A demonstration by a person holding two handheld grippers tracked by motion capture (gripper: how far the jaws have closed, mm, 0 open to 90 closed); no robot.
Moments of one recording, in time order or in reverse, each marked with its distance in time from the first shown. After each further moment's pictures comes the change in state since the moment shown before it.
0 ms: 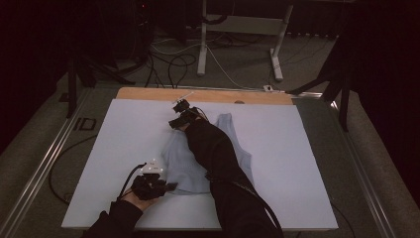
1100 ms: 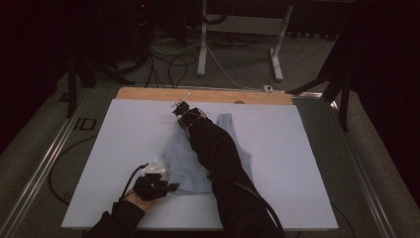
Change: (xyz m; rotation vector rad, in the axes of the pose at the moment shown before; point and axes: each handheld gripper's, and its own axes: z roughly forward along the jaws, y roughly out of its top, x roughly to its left) left arm -0.002 0.000 0.004 0.003 0.003 -0.011; right arm 0.002 -0.001 -0.011 0.071 -0.057 -0.135
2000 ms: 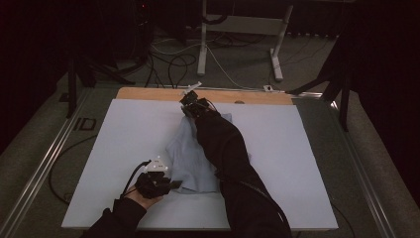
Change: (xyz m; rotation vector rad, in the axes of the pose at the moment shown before) left arm -0.016 0.022 -0.009 -0.013 -0.004 0.059; right arm -0.016 0.009 -0.058 -0.124 -0.035 0.035
